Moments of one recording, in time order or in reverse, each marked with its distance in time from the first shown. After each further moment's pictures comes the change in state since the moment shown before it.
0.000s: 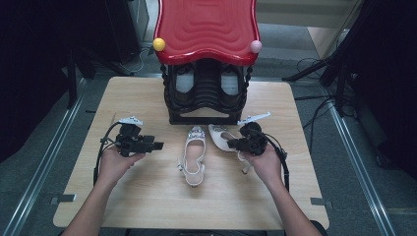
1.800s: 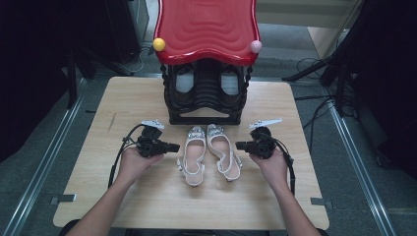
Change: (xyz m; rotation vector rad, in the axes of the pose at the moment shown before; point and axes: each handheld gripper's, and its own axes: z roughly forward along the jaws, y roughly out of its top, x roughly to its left) left arm -0.029 0.011 0.048 0.066 -0.162 0.056; right arm -0.034 -0.028 0.004 -0.052 0.012 0.067
